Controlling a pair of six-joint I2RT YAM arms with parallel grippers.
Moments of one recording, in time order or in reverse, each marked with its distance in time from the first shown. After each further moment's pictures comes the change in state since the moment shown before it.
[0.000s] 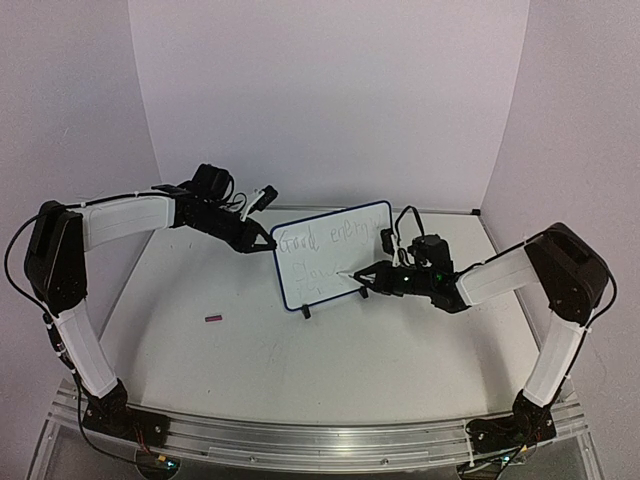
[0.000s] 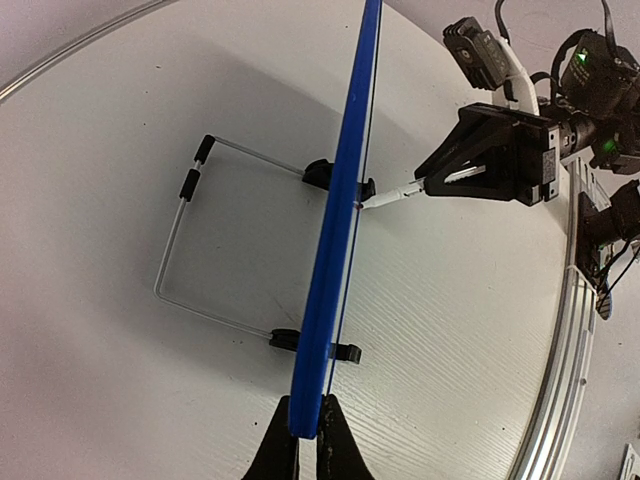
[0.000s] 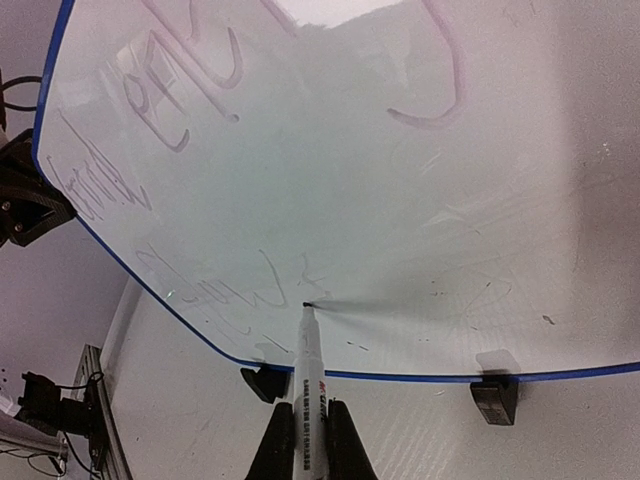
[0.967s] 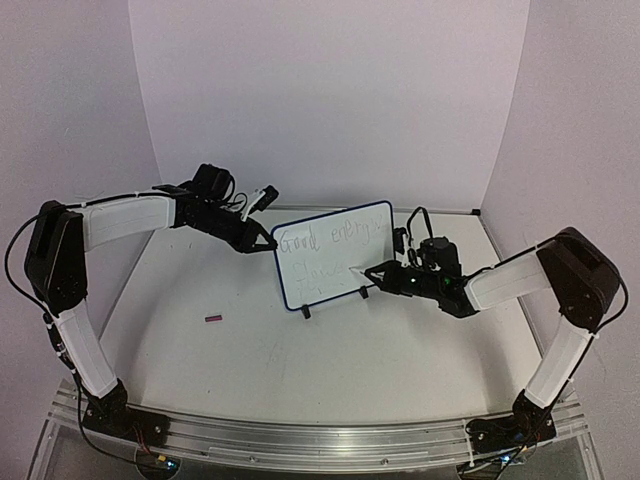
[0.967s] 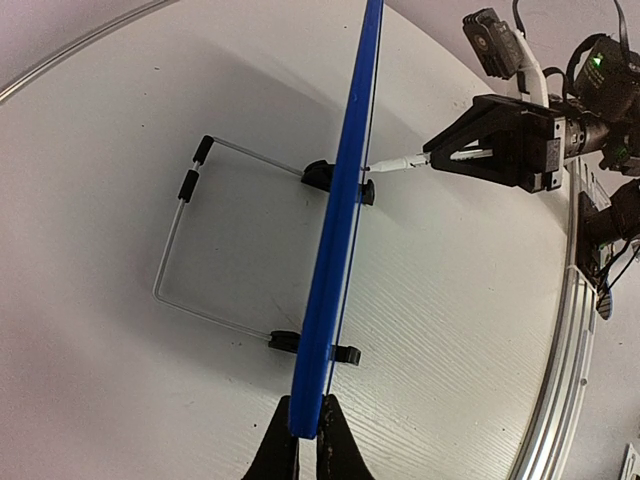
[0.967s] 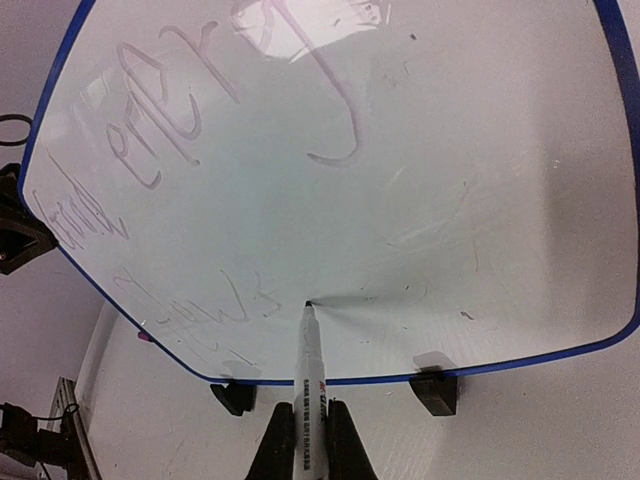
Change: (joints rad) left arm -0.003 0.002 0.002 0.002 -0.002 0.000; right arm 0.000 -0.073 -0.074 0.015 0.130 -0.002
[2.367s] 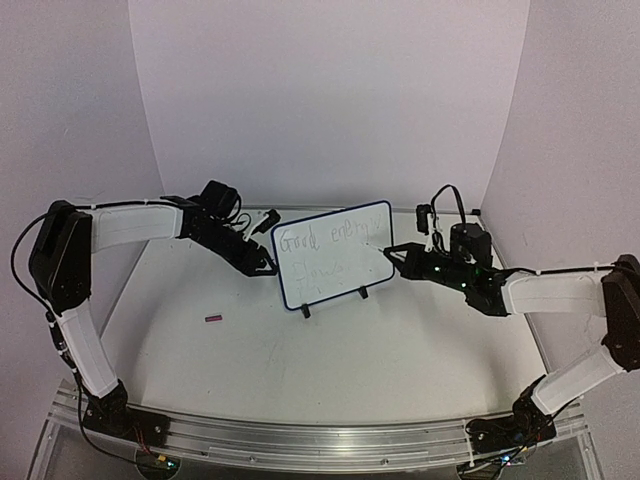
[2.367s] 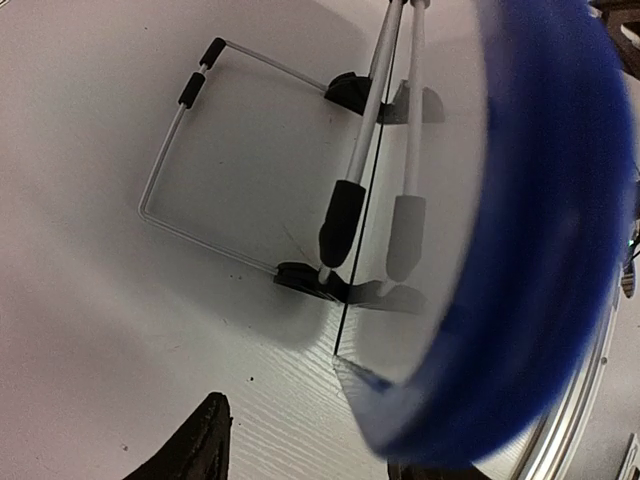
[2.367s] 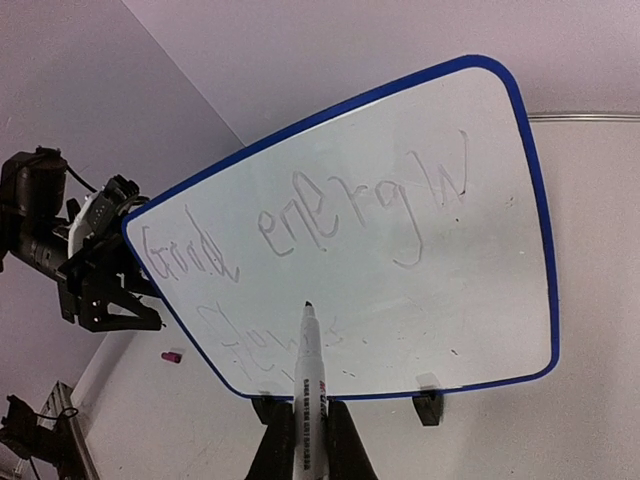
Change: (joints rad) left arm -0.024 0.023 -0.056 -0.052 -0.073 0.003; right arm -0.006 -0.327 -0.066 -0.114 0.067 -0.122
